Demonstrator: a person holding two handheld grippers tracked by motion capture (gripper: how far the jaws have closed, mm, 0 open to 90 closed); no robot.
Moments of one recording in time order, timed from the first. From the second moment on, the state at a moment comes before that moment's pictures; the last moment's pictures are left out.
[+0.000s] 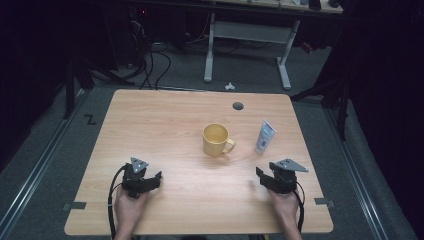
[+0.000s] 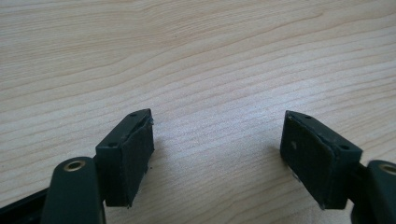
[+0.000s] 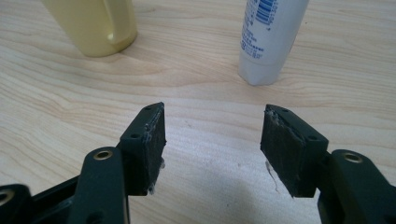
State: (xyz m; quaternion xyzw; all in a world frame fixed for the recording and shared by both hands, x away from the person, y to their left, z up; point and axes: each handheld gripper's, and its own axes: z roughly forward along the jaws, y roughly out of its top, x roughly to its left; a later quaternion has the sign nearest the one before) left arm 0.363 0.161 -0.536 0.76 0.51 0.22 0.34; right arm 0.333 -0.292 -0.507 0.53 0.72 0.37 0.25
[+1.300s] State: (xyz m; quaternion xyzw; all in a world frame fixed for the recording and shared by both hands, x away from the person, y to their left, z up) left arm 0.363 0.161 -0.536 0.76 0.51 0.22 0.34; right arm 0.369 -0.301 -0.489 0.55 0.69 0.38 0.26
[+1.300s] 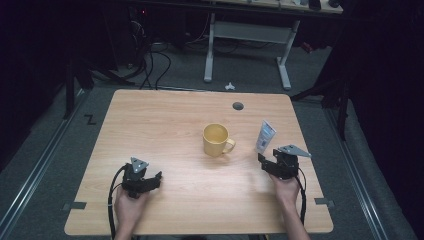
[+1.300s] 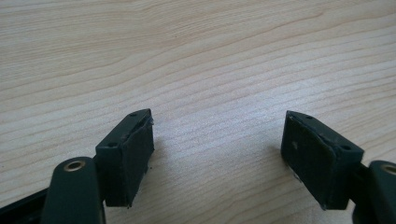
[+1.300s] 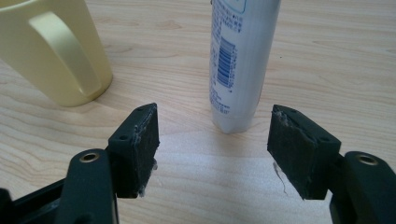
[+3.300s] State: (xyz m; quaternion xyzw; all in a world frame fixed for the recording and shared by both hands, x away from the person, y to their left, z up) left arm 0.363 0.161 -0.536 0.76 0.51 0.22 0.34; right arm 0.432 -0.300 -0.485 0.56 0.68 0.39 0.27
